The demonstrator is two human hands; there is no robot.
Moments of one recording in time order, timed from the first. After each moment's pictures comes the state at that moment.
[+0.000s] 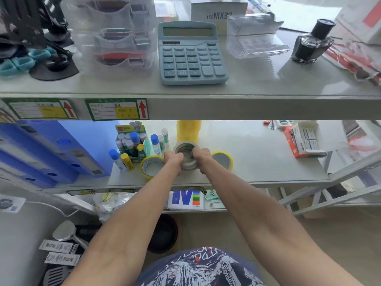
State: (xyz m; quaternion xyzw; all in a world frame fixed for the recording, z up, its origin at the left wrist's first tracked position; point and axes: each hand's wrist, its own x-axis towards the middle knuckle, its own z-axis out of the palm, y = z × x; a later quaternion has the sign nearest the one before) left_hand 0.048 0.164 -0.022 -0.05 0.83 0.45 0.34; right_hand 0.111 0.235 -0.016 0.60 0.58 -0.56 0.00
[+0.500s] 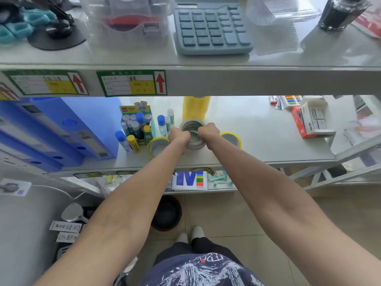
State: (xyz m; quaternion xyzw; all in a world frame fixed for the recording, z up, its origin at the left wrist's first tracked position) left_hand 0.034 0.155 -0.011 0.04 0.86 0.38 0.33; right_hand 0.100 0.233 -0.002 0.59 0.65 -0.48 0.01
